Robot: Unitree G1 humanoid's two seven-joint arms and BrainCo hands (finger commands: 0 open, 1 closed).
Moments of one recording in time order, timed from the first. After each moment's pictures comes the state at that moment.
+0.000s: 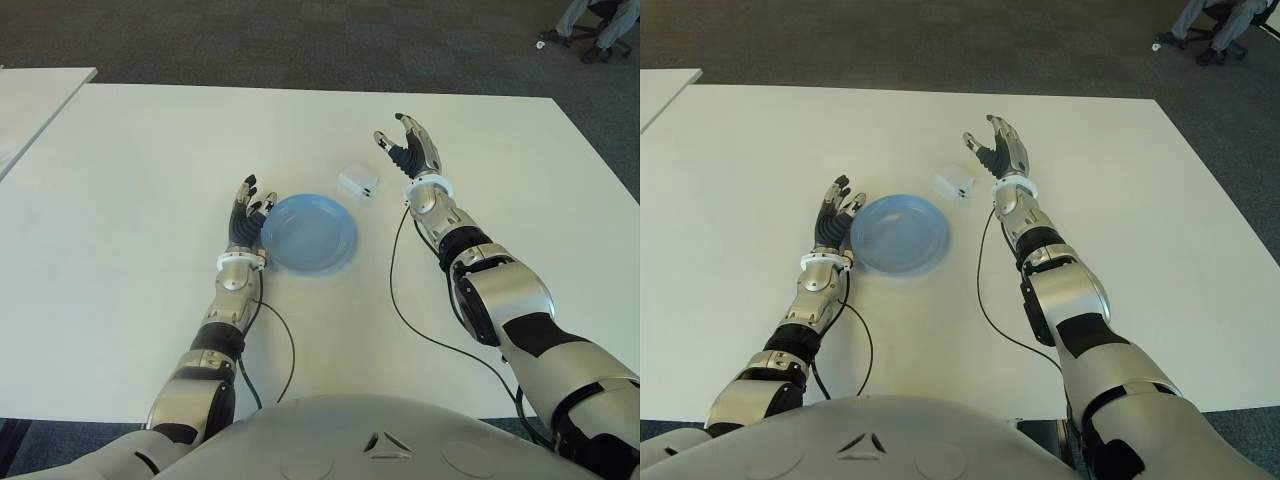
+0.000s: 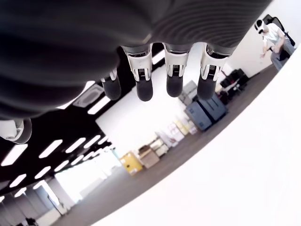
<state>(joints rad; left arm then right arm) -0.21 0.01 0.04 0.74 0.08 -0.43 0.15 -0.87 -0.20 0.23 1.26 -0.53 -0.26 -0.43</state>
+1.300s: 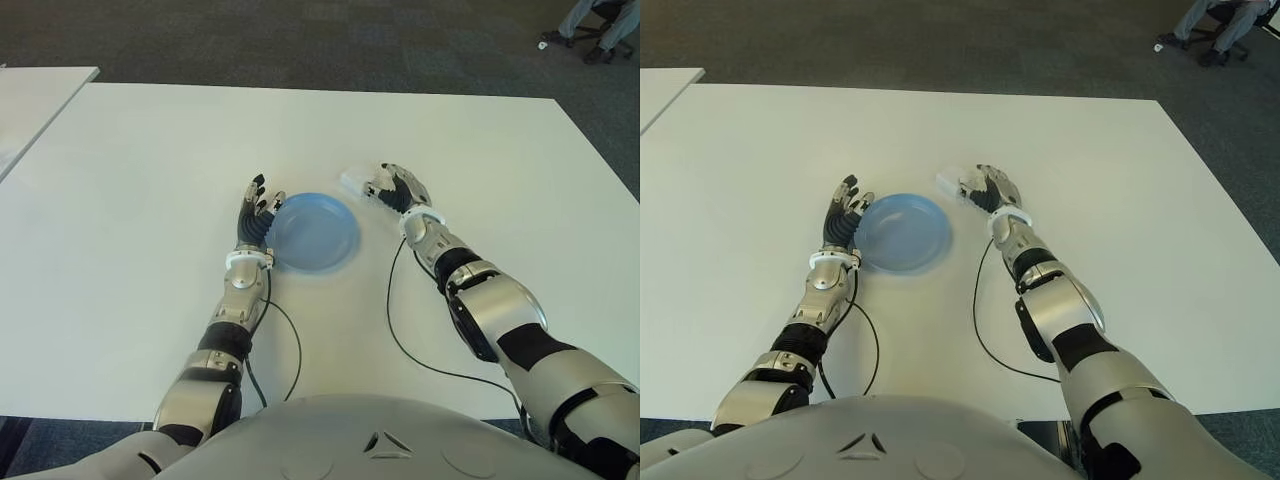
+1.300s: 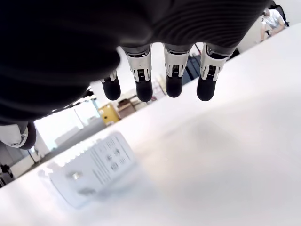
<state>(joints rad) -0.20 -0.02 0.02 0.69 0.08 -0.38 0.17 -0.78 -0.18 0.37 1.35 -0.55 -0.20 -0.38</state>
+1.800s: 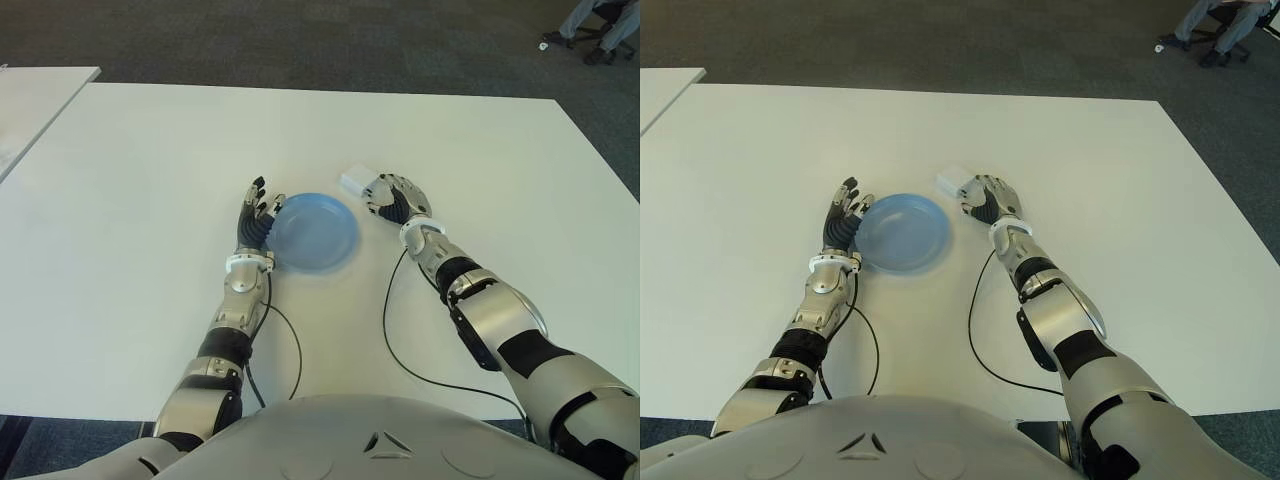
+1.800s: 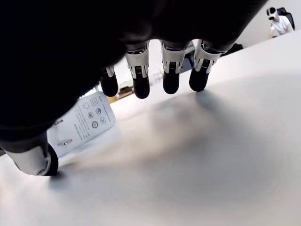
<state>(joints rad) -0.17 -0.03 0.02 0.64 0.08 -0.37 0.17 -0.74 -0.19 0.46 1.34 -0.62 -0.18 -0.42</state>
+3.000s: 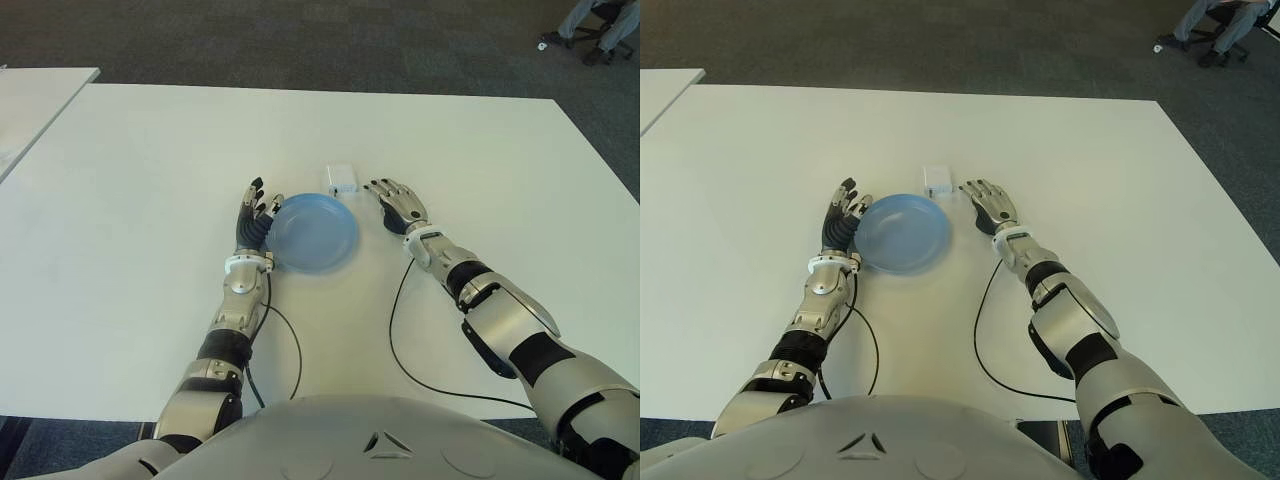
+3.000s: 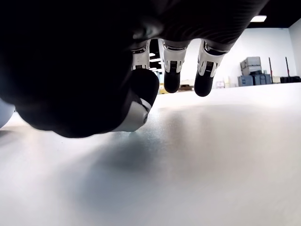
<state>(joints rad) -0.16 -0.02 0.03 0.62 0.07 -0.36 0.17 -0.72 -0.26 0.69 1.33 -0.80 -0.30 -0.53</state>
